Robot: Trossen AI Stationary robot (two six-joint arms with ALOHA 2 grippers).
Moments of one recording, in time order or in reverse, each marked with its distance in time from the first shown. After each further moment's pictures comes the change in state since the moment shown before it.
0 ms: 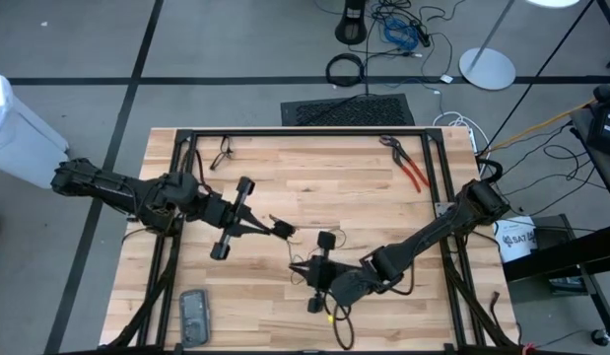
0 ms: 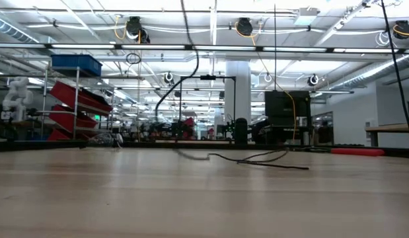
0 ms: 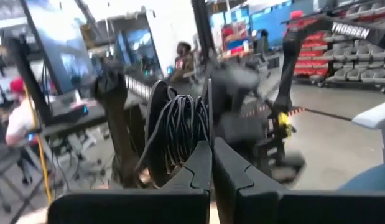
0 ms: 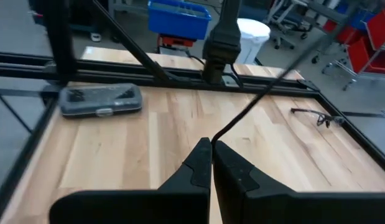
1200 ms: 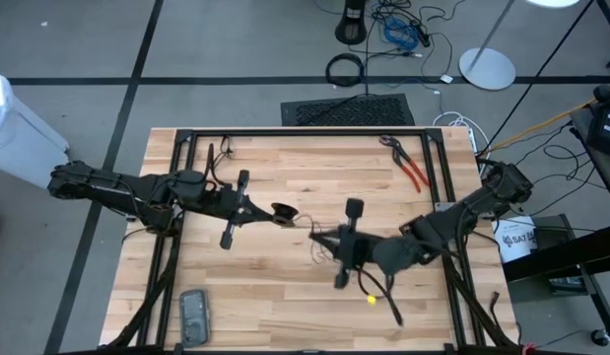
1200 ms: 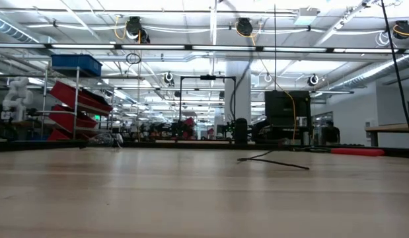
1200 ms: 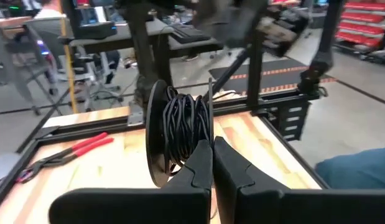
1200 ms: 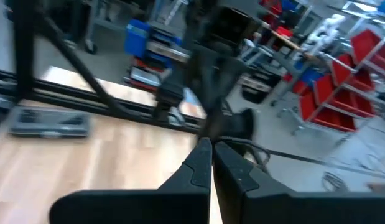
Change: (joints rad) left arm 0.068 -0.038 0.000 -0.274 -0.121 -0.154; right arm -0.016 -0.274 0.064 -0.181 0.061 -0.321
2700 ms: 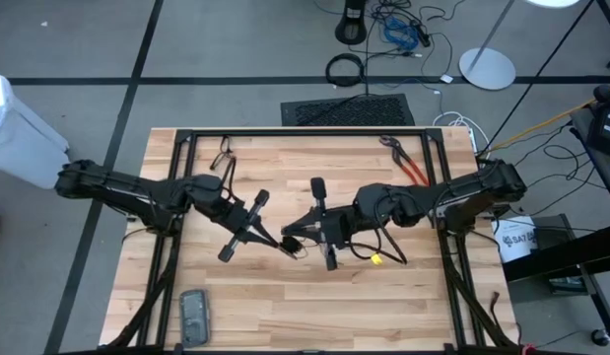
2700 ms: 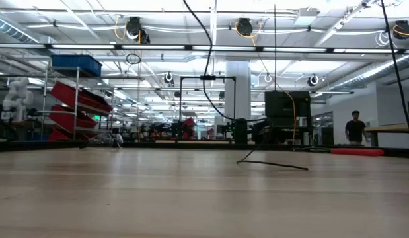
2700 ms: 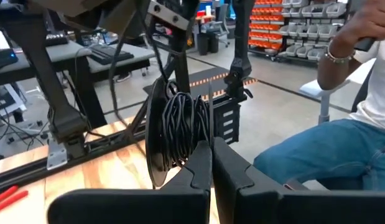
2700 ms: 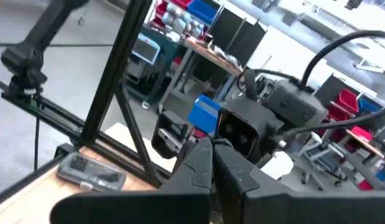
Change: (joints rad) left arm 0.003 0.140 0.001 0.167 0.340 0.084; right arm -0.261 0.037 0.030 0.278 -0.688 -0.306
